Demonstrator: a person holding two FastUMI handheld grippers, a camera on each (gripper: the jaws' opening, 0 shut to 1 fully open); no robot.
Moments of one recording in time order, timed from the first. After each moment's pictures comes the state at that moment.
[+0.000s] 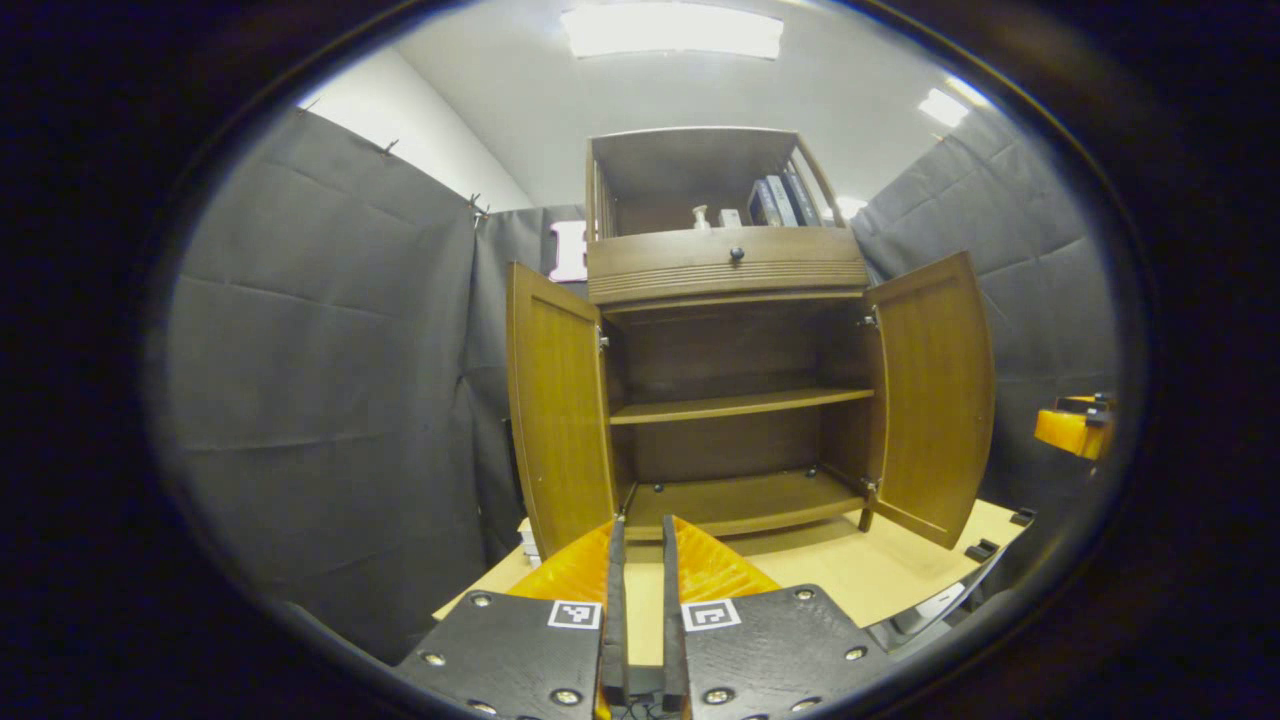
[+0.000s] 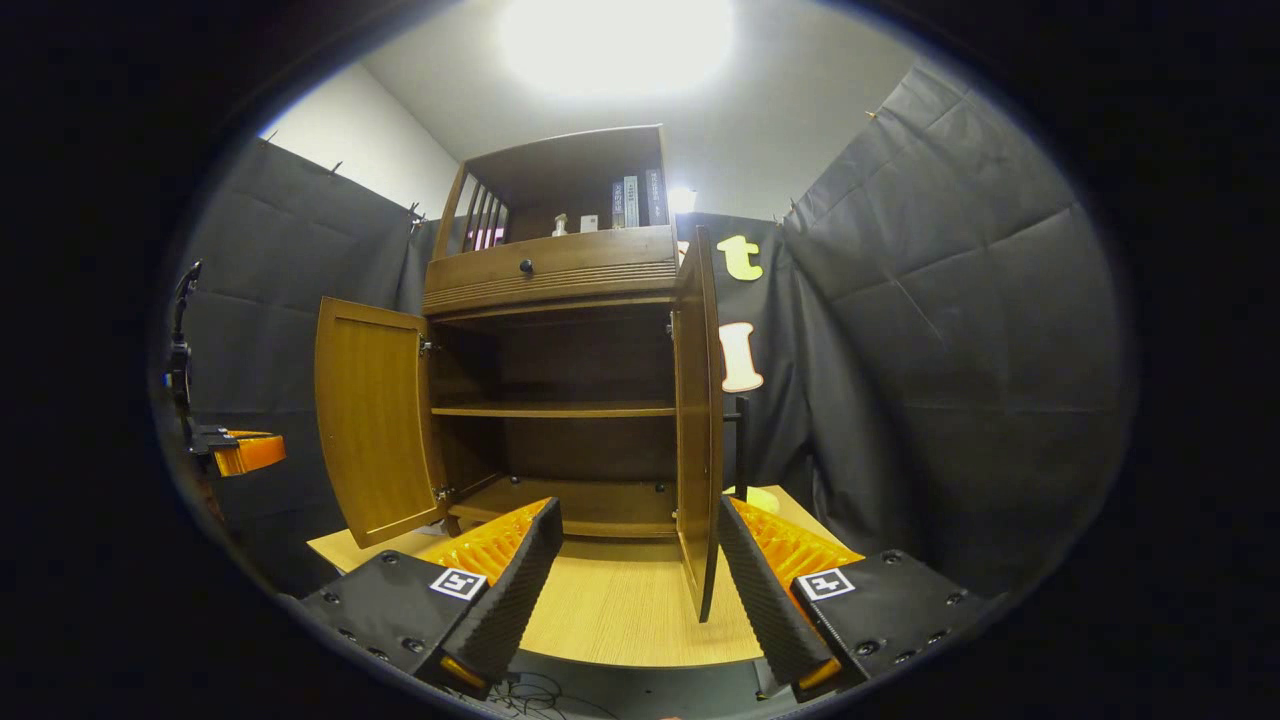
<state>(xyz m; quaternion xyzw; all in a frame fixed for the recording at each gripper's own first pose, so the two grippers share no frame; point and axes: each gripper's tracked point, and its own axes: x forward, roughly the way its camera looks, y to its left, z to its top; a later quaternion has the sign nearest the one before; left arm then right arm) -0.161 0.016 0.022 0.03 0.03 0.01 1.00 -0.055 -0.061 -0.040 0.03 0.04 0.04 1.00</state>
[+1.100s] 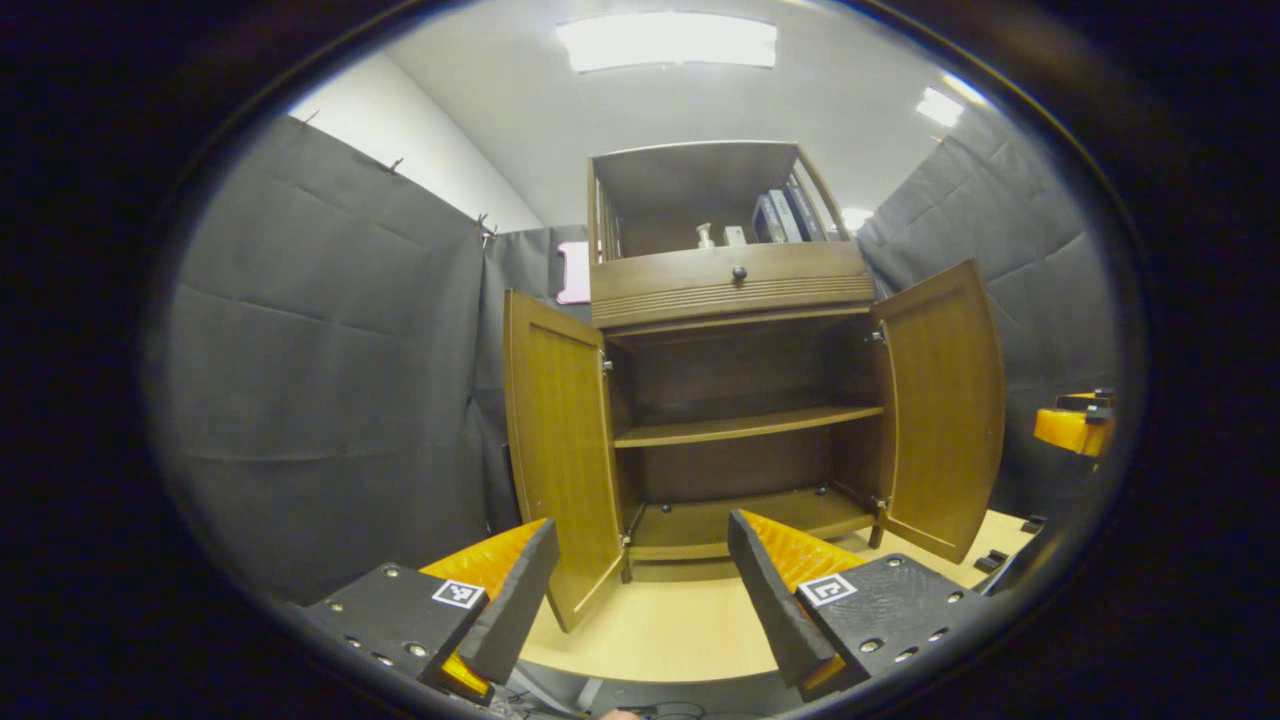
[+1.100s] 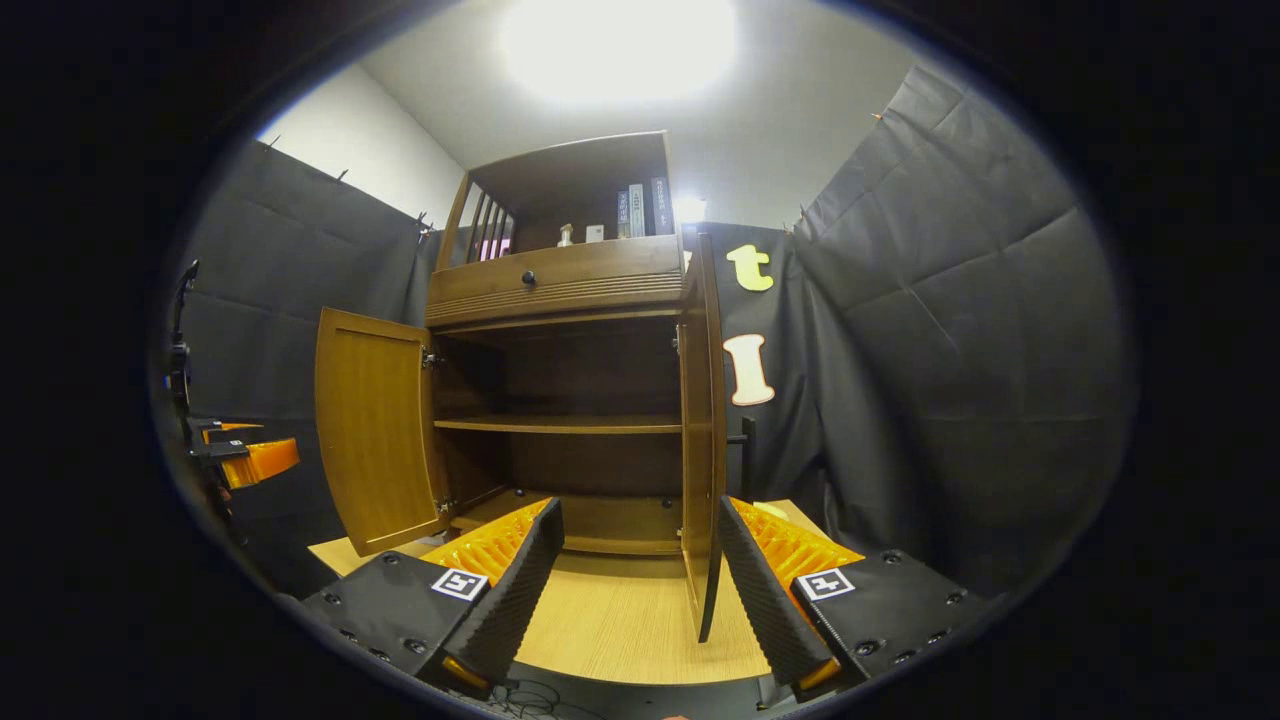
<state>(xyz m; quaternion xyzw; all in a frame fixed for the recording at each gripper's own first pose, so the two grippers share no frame) -0.155 -0.003 0.036 0.03 0.00 0.03 1.00 -0.032 -0.065 -0.028 0.03 0.02 0.06 1.00</state>
